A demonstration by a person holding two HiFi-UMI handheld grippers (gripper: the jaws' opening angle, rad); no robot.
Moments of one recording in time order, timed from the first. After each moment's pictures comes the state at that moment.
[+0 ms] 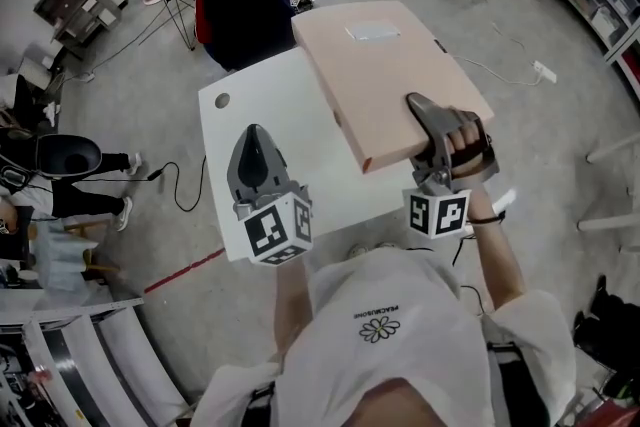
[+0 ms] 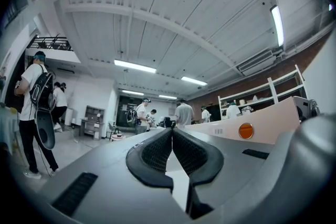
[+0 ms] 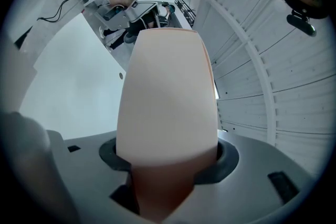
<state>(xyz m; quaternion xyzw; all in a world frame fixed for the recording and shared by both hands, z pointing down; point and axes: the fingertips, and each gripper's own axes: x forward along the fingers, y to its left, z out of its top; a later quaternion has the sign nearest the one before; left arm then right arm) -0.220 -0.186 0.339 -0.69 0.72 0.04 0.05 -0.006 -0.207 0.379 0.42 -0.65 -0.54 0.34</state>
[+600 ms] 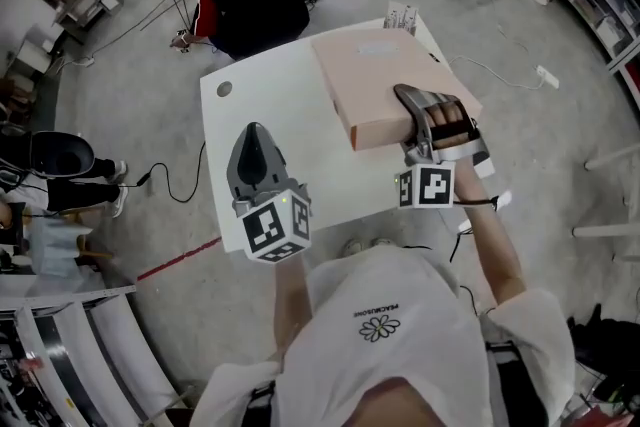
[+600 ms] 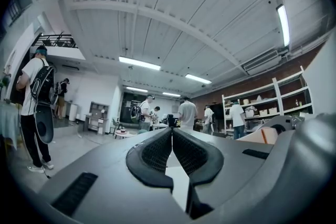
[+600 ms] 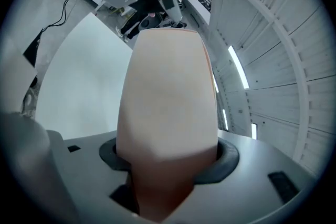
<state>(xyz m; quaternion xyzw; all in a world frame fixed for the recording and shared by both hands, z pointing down) -0.228 -0.181 0.349 -0.67 0.74 0.04 0.03 -0.019 -0.245 0.433 0.33 -0.68 -0.48 0.45</state>
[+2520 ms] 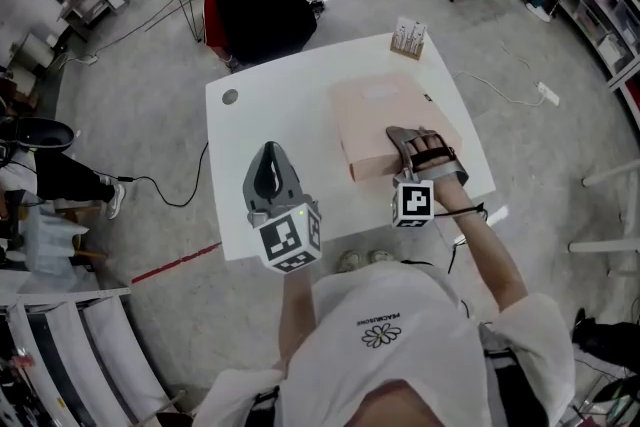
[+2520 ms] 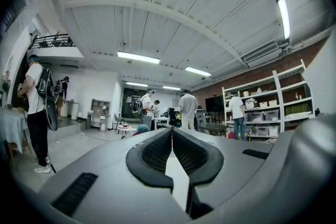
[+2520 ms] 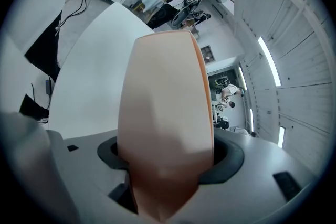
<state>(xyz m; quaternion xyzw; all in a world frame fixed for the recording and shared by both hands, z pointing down) -0.236 -0.183 0.385 -0.67 0.74 0.00 0.01 -0.040 -0.241 0.559 0.22 -0.69 -0.43 0.53</state>
